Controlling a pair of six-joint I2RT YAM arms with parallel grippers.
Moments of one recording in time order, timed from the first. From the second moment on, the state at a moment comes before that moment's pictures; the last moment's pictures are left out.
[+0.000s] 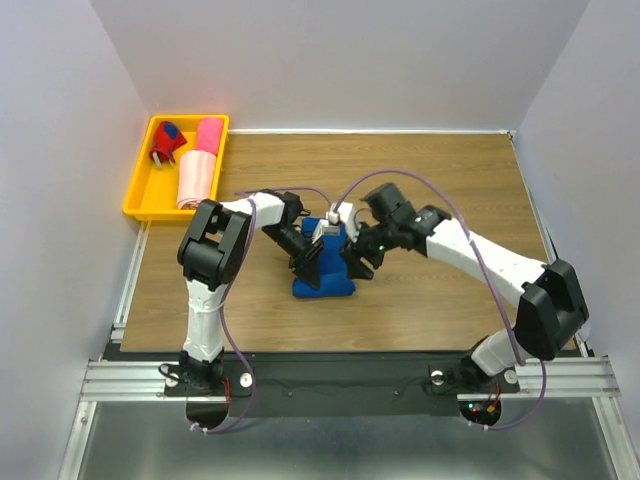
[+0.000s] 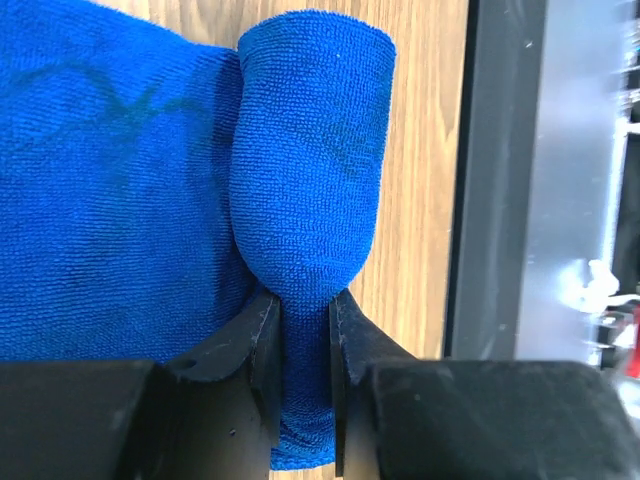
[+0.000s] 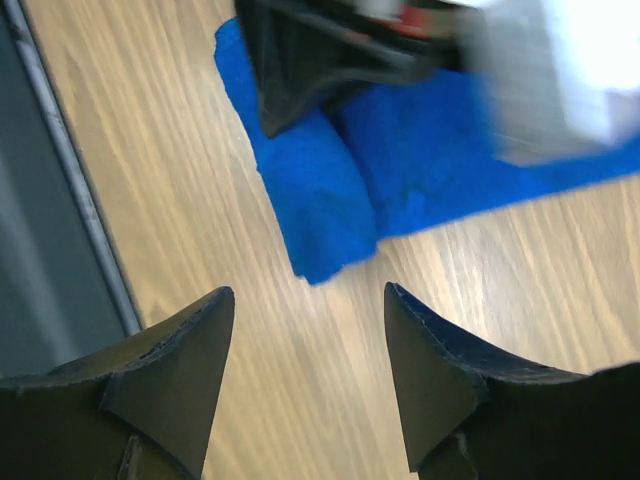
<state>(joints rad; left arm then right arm) -0.46 2.09 1.35 -1.01 1.00 0.85 0.64 1.51 1.19 -0.64 -0.50 -0.36</state>
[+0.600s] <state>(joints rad) -0.42 2.18 1.43 -1.12 1.05 0.85 1.00 1.65 0.93 -0.15 -0.01 -0.58</state>
